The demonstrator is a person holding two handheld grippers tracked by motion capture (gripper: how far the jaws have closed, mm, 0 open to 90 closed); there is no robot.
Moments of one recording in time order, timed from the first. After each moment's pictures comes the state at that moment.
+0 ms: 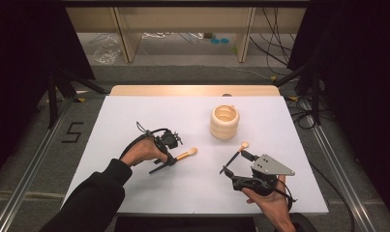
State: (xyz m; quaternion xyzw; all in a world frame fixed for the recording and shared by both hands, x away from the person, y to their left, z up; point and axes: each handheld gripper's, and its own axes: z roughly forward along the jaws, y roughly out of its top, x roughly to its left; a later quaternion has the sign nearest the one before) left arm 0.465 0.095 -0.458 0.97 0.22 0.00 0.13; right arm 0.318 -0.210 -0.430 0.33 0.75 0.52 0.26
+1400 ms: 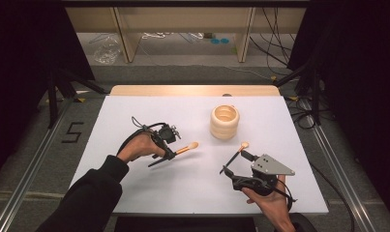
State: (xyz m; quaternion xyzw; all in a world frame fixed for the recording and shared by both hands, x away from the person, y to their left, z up) left arm 0.464 0.102 -0.436 0.96 0.22 0.02 0.18; right arm 0.318 -0.210 -0.431 0.33 0.74 0.52 0.26
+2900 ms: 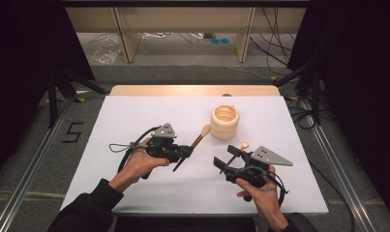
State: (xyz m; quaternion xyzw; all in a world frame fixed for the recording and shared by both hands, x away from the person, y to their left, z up) left arm 0.394 0.099 -0.400 0.84 0.26 0.05 0.48; right arm 0.335 -0.190 -0.425 0.36 0.67 0.63 0.14
